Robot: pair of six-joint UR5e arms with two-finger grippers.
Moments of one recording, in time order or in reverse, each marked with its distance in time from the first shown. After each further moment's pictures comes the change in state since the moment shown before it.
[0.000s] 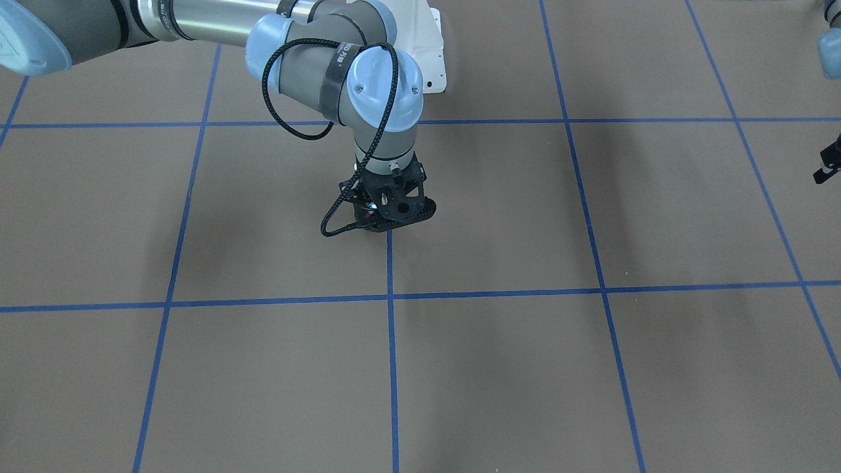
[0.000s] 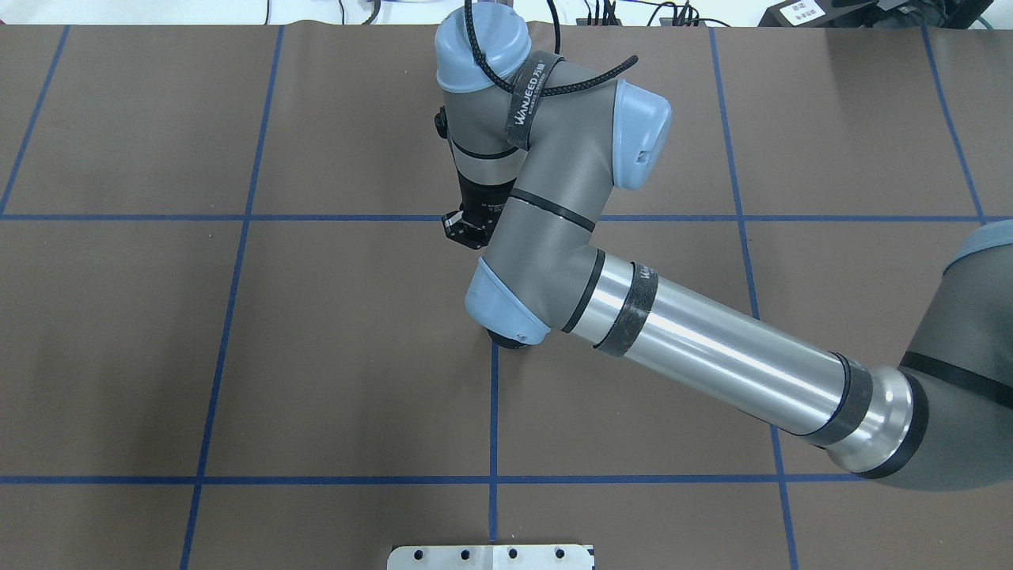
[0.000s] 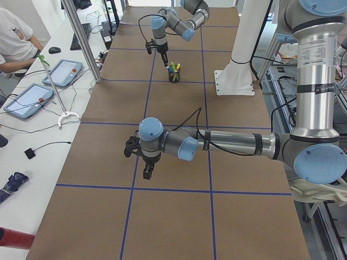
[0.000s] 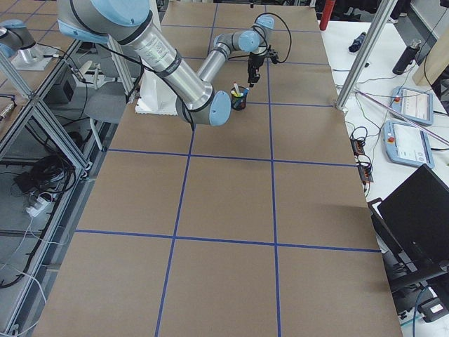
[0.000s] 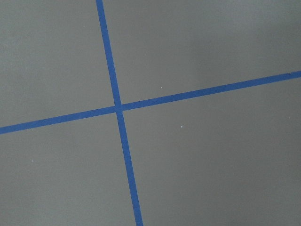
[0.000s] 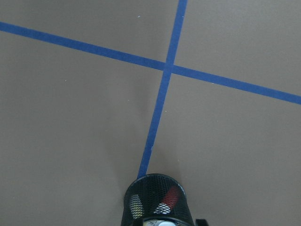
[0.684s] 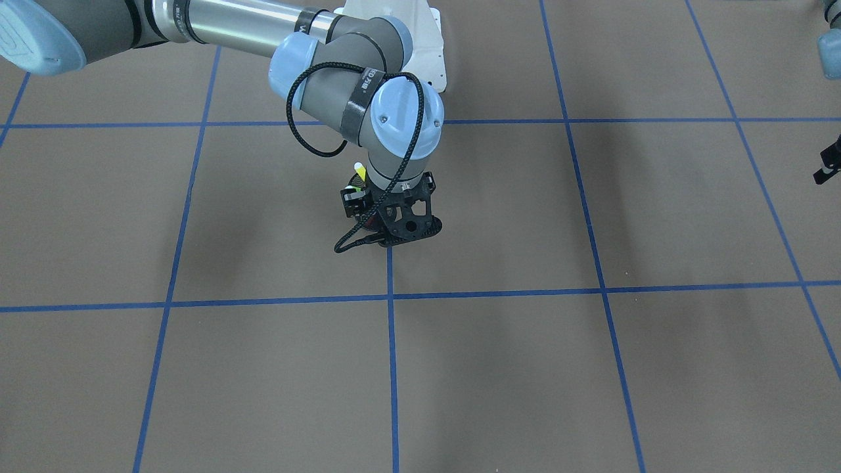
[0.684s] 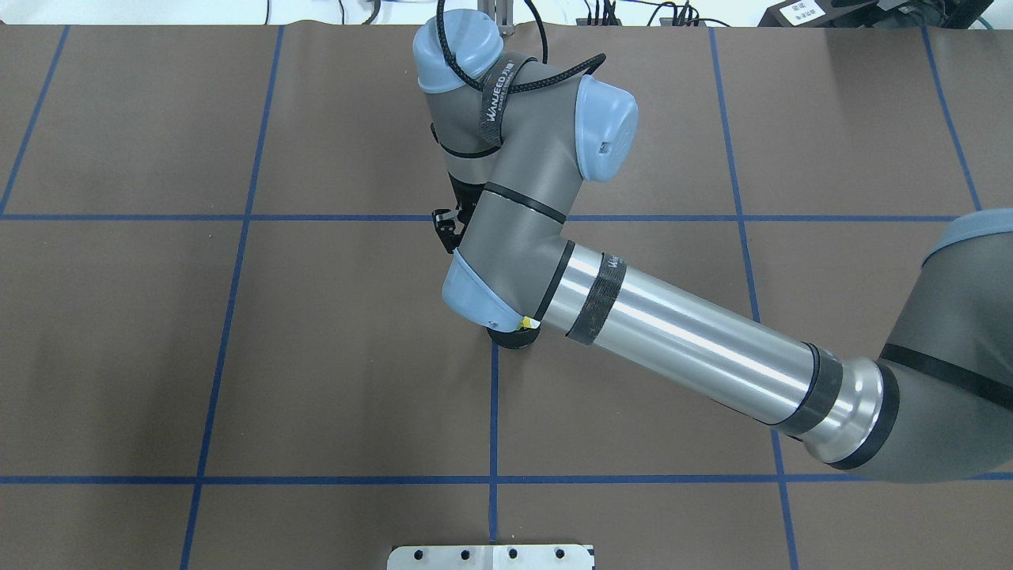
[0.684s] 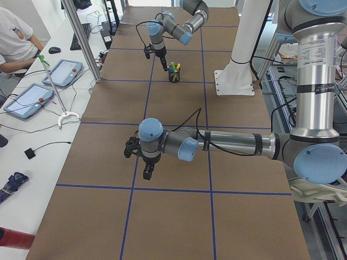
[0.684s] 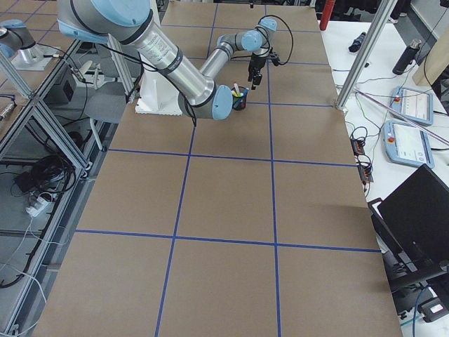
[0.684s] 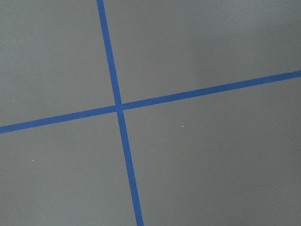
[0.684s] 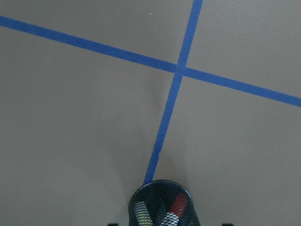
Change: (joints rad) left arm -0.002 0.000 0.002 -0.001 -0.001 0.000; right arm -0.003 0.054 -0.109 -0.050 0.002 -0.018
